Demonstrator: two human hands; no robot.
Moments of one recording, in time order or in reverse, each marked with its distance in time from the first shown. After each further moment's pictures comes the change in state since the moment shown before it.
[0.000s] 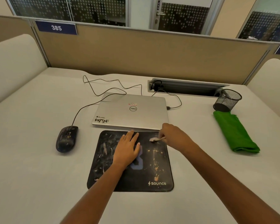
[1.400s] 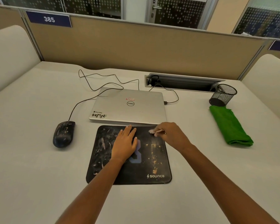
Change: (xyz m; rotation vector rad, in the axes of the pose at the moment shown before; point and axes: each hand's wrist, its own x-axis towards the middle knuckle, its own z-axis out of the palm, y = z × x) left_hand -0.001 0.000 0.001 -0.025 0.029 -0.002; right_hand -0.014 -0.003 0.014 0.384 0.137 0.022
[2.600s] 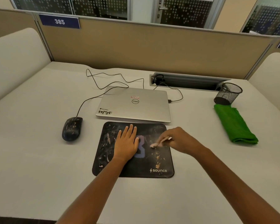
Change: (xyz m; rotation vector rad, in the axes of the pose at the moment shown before) left_hand -0.020 0.001 -0.006 0.205 -0.158 -0.083; right_hand -0.034 0.005 -0.003 0.040 -0.127 -0.175
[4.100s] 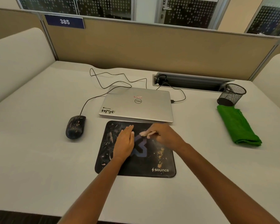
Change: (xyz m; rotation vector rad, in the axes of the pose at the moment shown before) left_hand -0.011 -0.002 -0.012 -0.586 0.179 -0.146; right_hand 0.034 -0.018 0.023 0.060 0.091 -0.097
